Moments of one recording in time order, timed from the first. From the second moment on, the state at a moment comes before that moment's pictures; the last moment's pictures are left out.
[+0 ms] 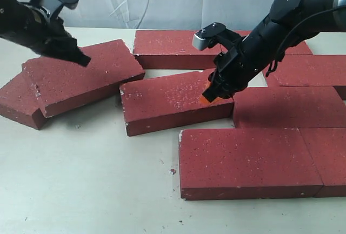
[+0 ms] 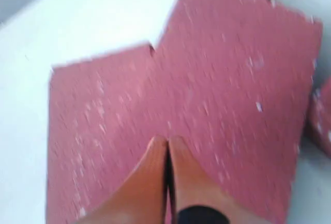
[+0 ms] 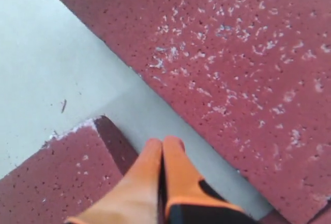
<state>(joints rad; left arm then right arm) -0.25 1.68 -1.08 0.08 0.33 0.24 0.31 1.92 -1.27 0.66 0.90 -1.02</state>
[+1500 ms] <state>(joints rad) -0.31 2.10 -1.57 -0.03 0.90 0.71 0.31 1.92 -1.27 0.69 0.80 -1.01</state>
